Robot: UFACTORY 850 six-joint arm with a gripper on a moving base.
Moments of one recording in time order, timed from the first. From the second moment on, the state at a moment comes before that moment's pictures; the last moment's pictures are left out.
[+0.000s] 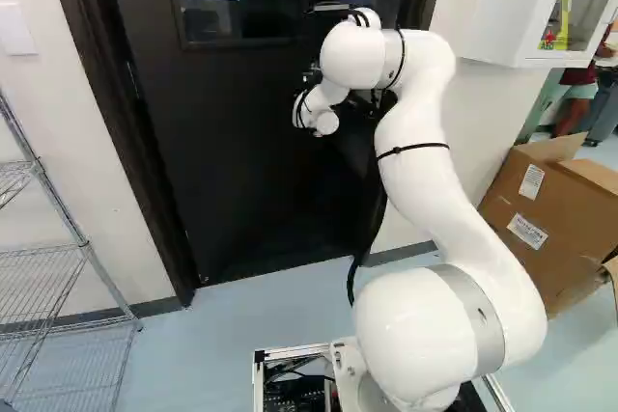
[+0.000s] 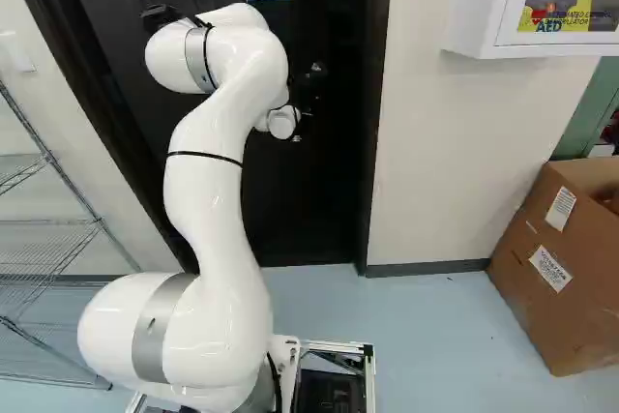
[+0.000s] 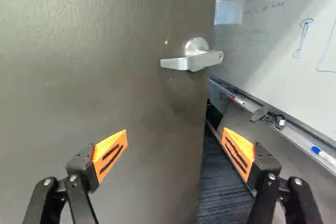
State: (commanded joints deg) arm 1.9 -46.0 -81.4 3.6 51.7 0.0
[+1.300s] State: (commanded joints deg) arm 1.2 -27.9 -57.0 4.5 50.6 0.0
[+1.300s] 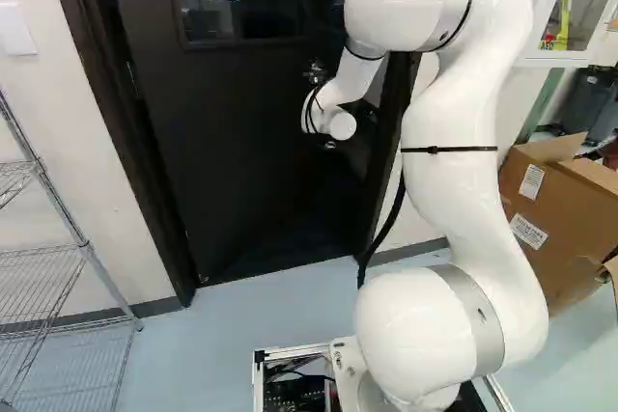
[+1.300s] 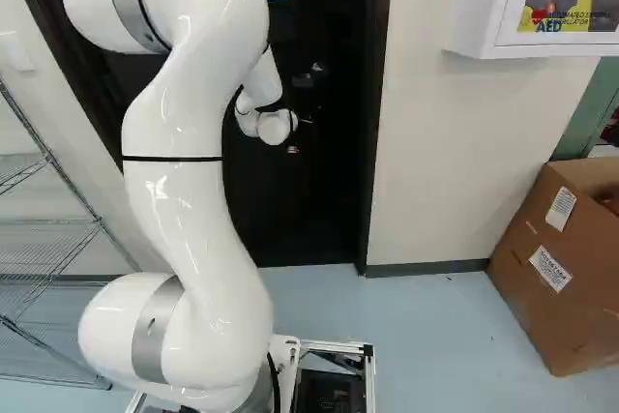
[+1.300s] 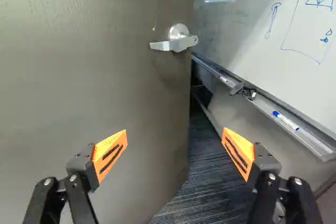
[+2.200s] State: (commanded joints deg) arm 0.2 -16.0 -42.2 -0.9 48.8 0.0
